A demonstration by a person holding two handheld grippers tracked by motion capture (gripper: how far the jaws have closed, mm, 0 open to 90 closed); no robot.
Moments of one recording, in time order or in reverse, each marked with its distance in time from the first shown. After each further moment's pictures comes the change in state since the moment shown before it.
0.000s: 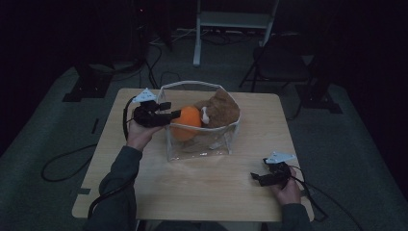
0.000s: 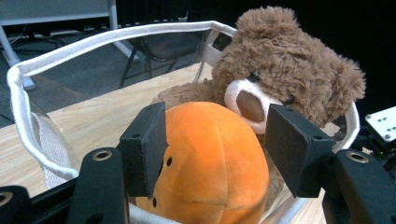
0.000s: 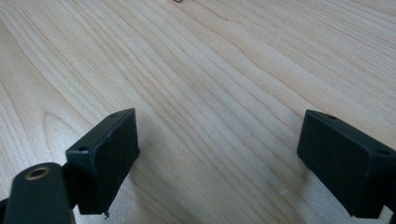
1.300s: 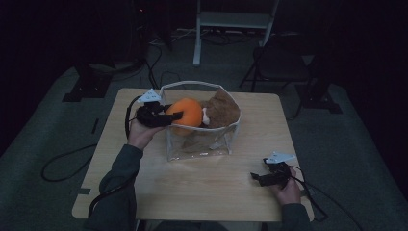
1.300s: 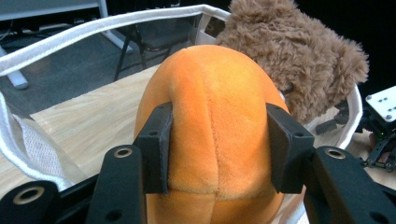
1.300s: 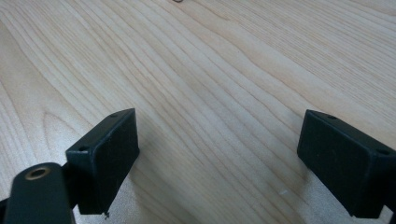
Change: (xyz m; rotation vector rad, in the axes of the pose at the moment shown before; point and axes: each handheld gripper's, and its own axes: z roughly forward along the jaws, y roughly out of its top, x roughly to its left) left arm -0.001 0.000 0.009 0.057 -0.025 0.046; right arm 0.000 0.000 0.000 0.000 0.000 0.000
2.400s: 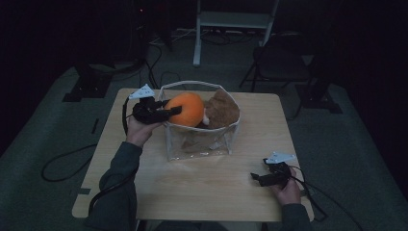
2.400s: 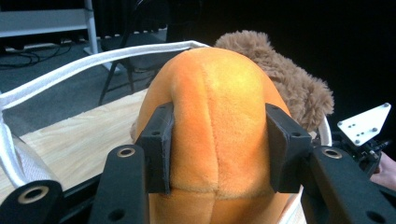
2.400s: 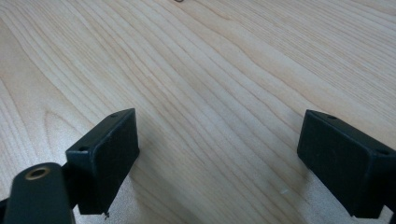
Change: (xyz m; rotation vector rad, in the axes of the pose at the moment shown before) left arm 0.005 0.008 -0.011 -0.092 -0.059 -0.021; right arm 0.000 0.000 0.000 -0.001 0.002 -0.001
